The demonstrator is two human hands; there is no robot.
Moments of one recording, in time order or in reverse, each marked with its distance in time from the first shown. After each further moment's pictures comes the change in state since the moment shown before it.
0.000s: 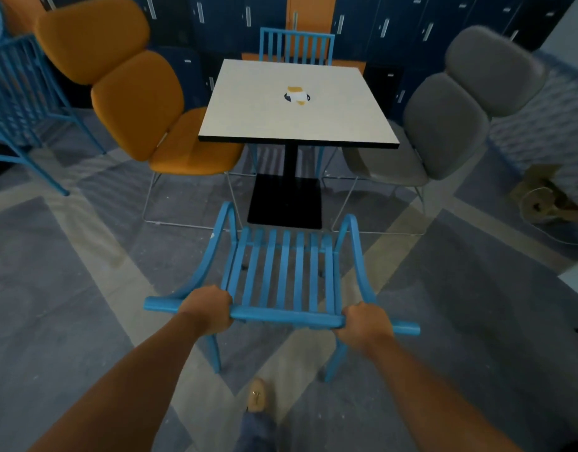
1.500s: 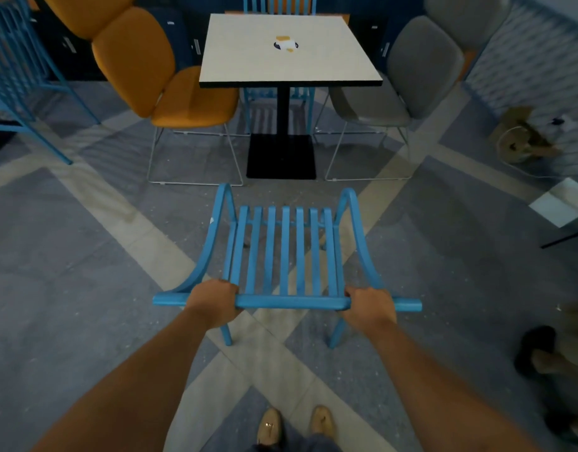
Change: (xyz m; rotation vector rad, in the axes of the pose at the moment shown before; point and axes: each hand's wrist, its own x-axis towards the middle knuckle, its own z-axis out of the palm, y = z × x) left_hand -0.210 0.026 0.136 -0.041 0.038 0.060; right_hand -0.231 -0.050 0.112 0.025 0.069 0.082
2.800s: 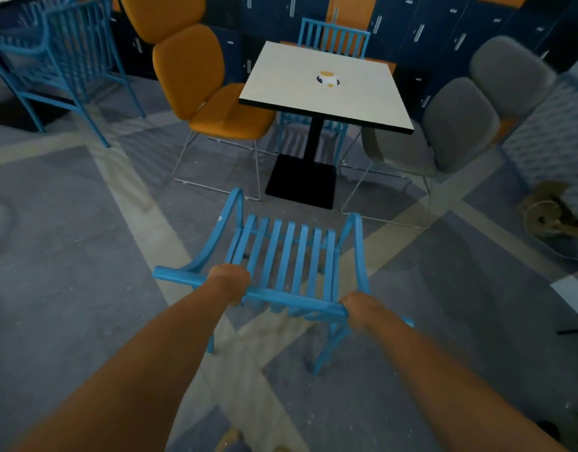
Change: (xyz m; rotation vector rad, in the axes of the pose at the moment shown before) left_hand 0.043 0.053 -0.074 0.165 -0.182 -0.126; right_hand 0.074 0.027 -0.068 -0.075 -0.367 -0.216
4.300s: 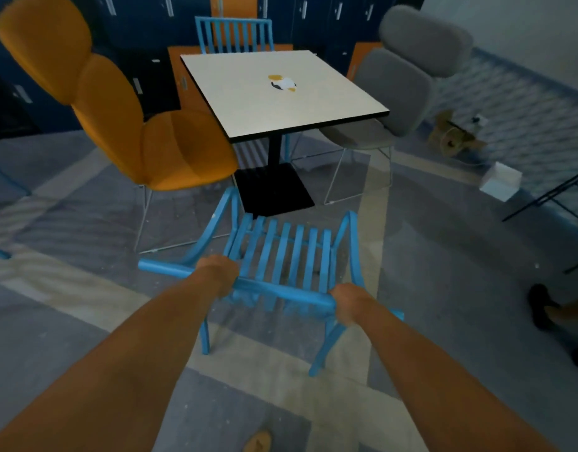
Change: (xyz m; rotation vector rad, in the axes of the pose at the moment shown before) left_hand 0.216 -0.468 -0.051 0.325 0.095 0.422; right_hand 0.216 -0.415 -0.159 0.275 0.036 0.421
